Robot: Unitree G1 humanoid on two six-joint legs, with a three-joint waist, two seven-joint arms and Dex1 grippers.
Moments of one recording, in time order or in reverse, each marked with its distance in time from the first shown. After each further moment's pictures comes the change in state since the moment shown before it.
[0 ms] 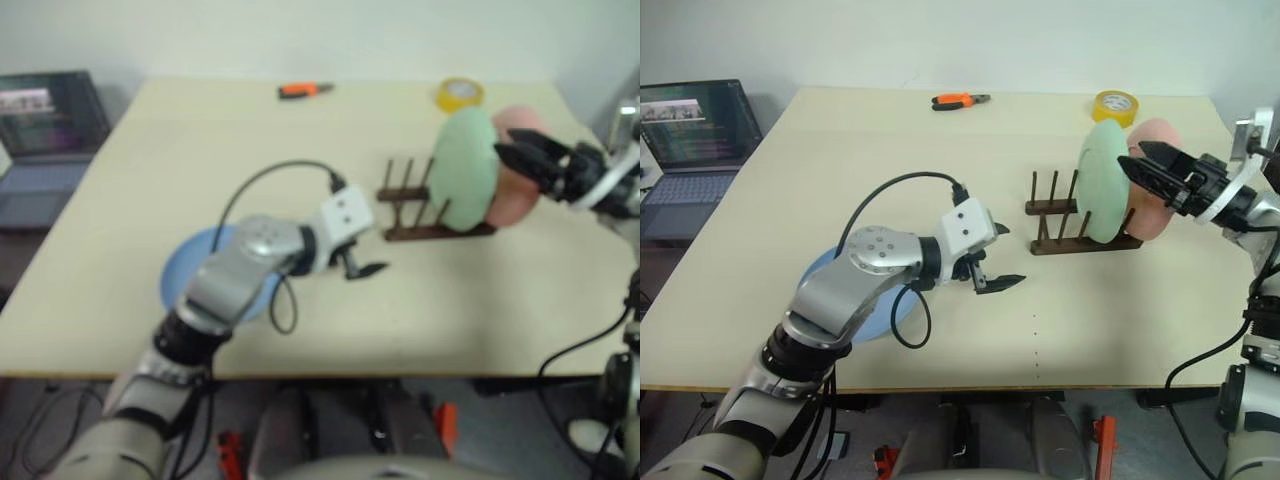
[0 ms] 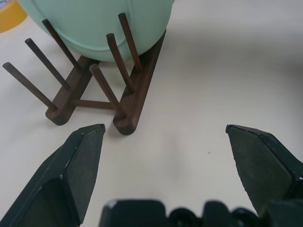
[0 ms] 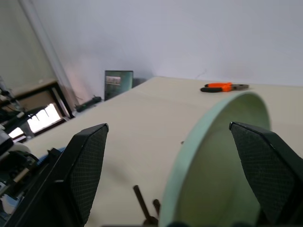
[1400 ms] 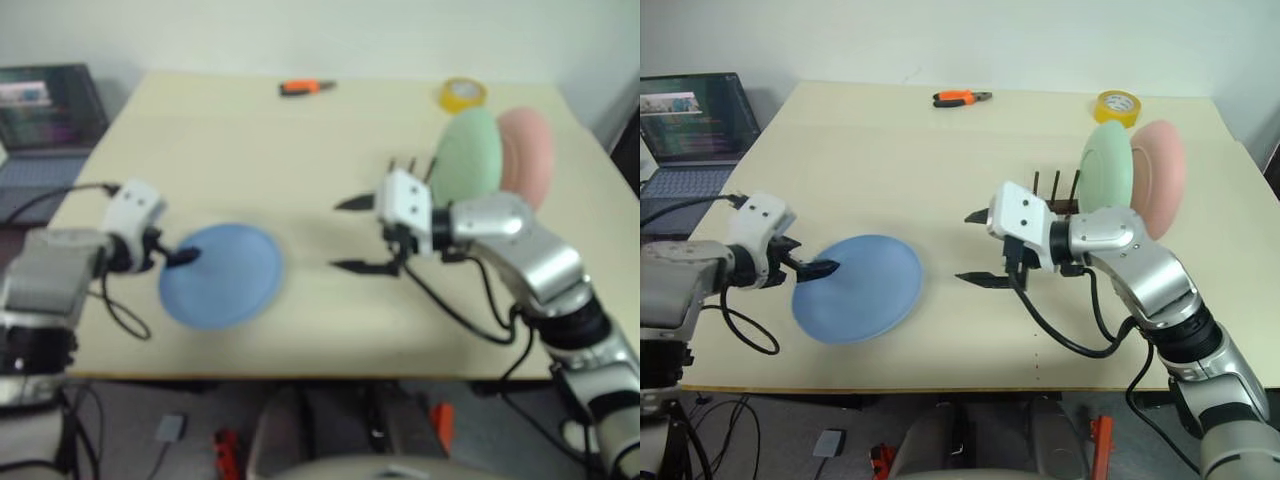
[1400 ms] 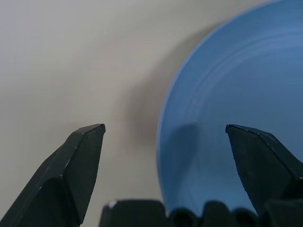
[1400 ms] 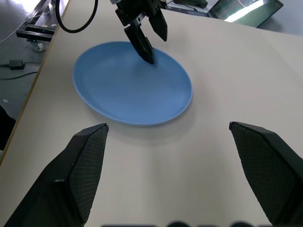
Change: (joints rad) left arm 0.245 0.468 0.442 0.417 -0.043 0.112 0.025; right arm -0.025 0.199 0.675 -0.594 -0.392 -0.058 -0.117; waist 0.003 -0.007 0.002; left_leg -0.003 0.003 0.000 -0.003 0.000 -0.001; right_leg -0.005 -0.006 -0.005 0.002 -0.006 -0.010
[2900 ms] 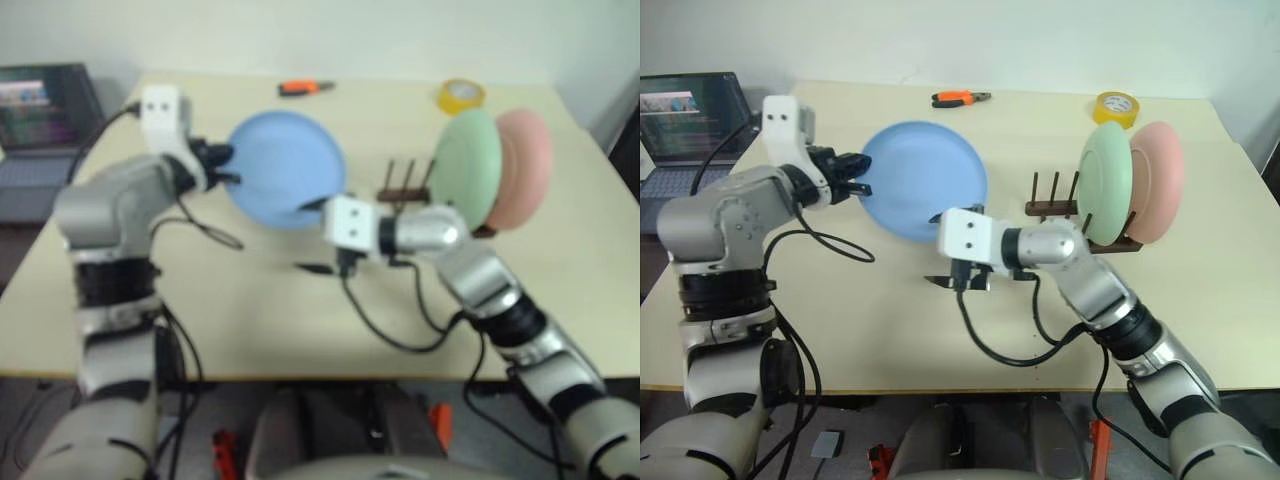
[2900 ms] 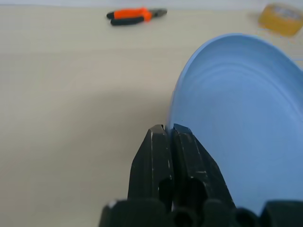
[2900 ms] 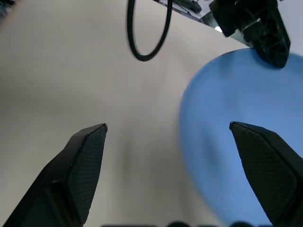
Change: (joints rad) left arm -0.413 -0.397 0.132 0.022 -0.130 0.137 0.395; right arm -0.079 0.240 0.180 0.211 -0.360 -0.234 -0.108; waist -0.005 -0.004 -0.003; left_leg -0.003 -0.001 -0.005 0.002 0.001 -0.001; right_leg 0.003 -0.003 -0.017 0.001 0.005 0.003
